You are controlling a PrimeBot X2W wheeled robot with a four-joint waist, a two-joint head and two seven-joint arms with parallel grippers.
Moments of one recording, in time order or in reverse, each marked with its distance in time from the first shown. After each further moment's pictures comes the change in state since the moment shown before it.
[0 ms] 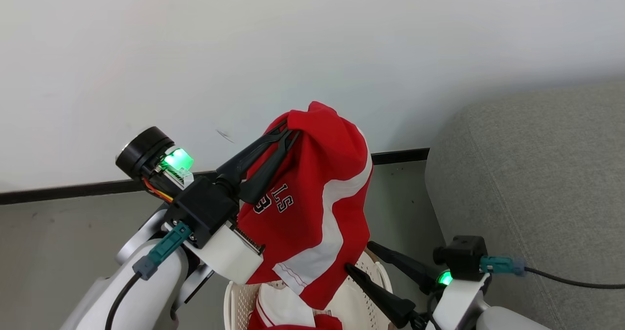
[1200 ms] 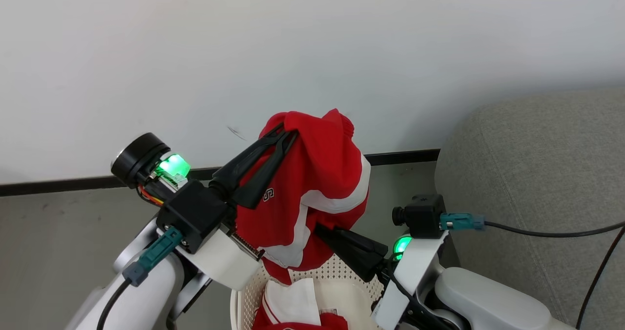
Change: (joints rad) left arm 0.030 0.001 0.009 -0.073 -0.041 0.018 0.051; right arm -0.228 0.092 0.151 0.064 0.213 0.000 0.000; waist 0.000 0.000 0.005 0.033
